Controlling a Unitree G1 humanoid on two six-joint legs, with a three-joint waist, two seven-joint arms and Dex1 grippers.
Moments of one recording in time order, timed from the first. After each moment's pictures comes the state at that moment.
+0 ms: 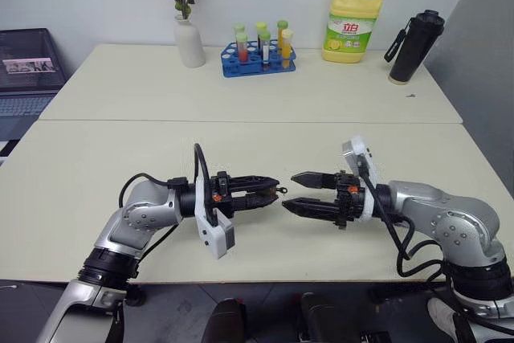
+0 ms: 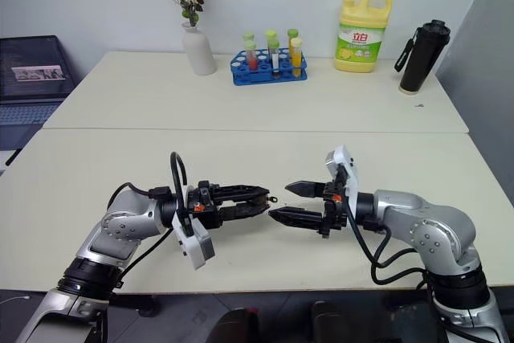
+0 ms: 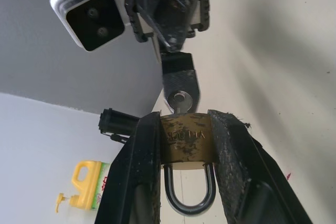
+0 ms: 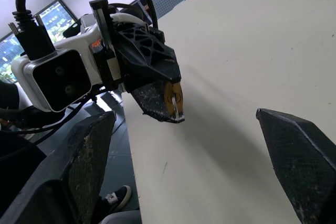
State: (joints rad) left arm -0.39 0.65 -0.17 0.08 0.15 -1.01 -0.79; right arm -0.40 -0.54 0.02 -0.43 0.96 1.04 0.69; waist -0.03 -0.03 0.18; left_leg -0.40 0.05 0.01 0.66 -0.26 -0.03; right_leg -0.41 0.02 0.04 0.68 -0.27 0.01
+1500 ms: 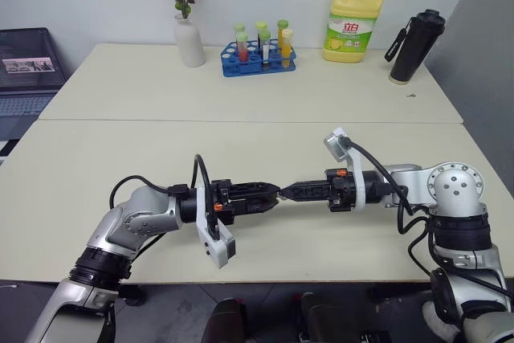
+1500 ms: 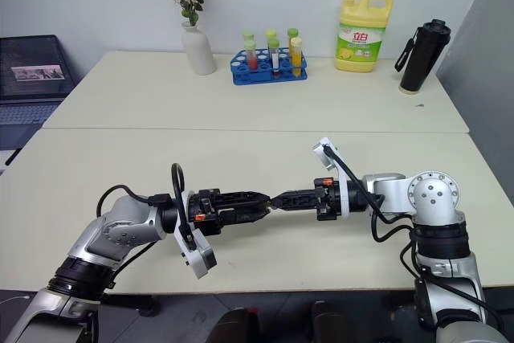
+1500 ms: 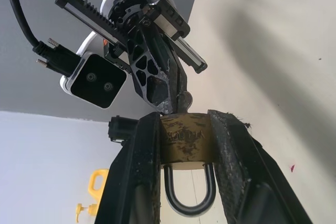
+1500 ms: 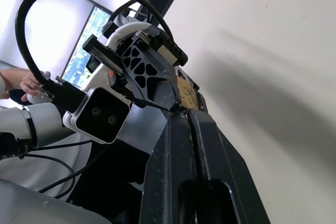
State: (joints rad) left arm -0.39 0.70 -0.19 0.07 0.33 -1.09 -0.61; right arm -0.64 -0.44 -0.07 -0.08 1.37 1.50 0.40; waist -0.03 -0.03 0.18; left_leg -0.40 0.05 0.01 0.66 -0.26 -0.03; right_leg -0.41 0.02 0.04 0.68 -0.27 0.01
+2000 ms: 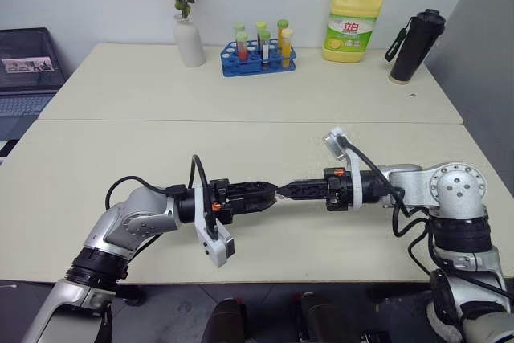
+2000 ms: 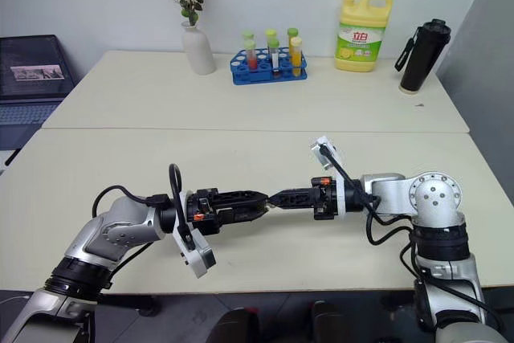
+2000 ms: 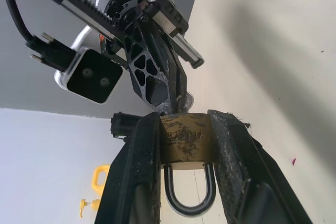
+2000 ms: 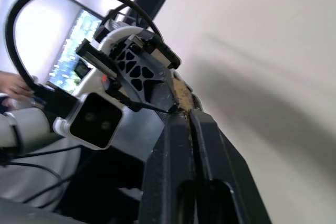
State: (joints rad) left arm -0.38 0.71 -0.20 0.07 0.34 -1.10 -0.56; right arm -0.61 -0.48 -0.04 -0.20 1.34 1.41 0.35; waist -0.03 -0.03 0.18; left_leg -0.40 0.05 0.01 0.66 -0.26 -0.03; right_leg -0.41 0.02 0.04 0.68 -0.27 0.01
